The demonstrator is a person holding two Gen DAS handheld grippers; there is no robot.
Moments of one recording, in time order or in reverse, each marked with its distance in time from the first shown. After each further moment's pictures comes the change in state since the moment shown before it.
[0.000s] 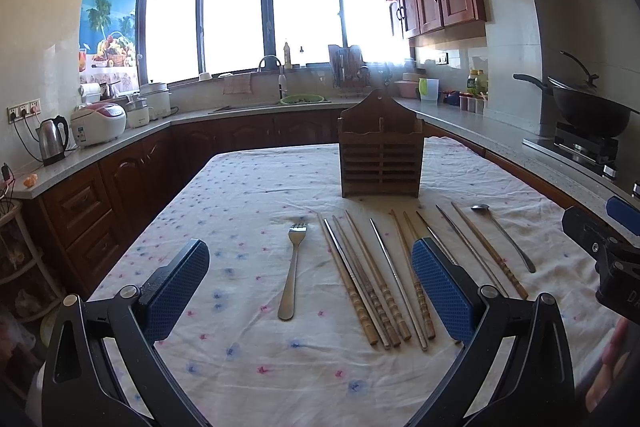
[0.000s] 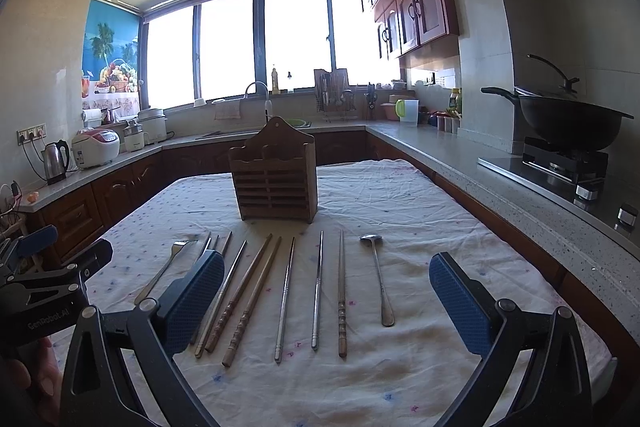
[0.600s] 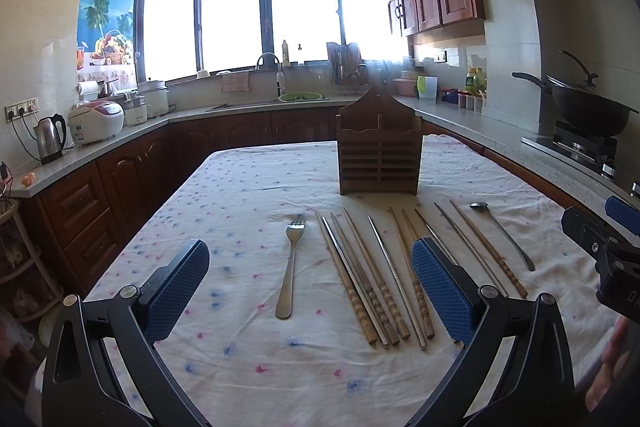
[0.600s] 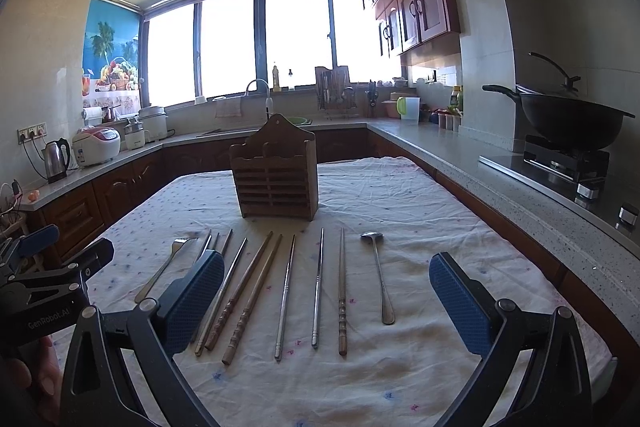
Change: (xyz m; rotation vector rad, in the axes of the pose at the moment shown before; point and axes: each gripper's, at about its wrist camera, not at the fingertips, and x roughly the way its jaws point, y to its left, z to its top) left arm 0.002 -0.001 -0.001 0.001 0.008 -0.006; right arm 0.001 0.001 -0.002 0.001 0.007 0.003
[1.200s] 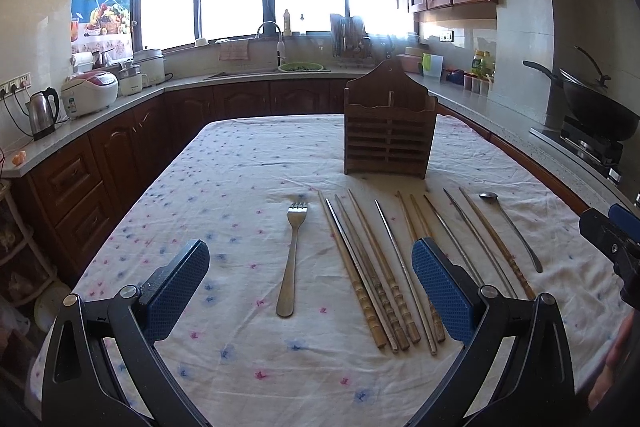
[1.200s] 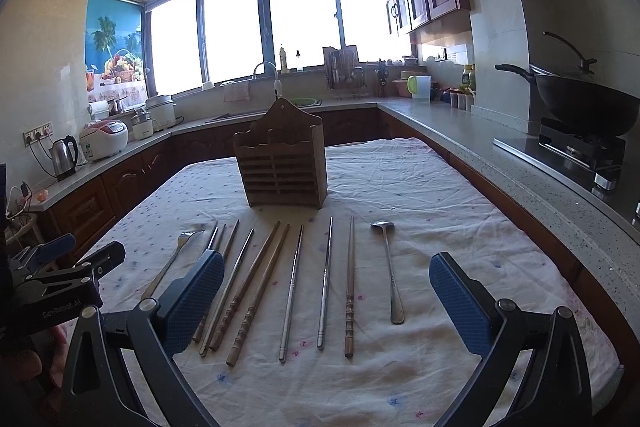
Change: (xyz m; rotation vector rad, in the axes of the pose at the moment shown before) left arm 0.038 0.009 0.011 -0.029 0.135 -0.017; right arm 0.019 -0.009 0.012 0.026 0.094 0.060
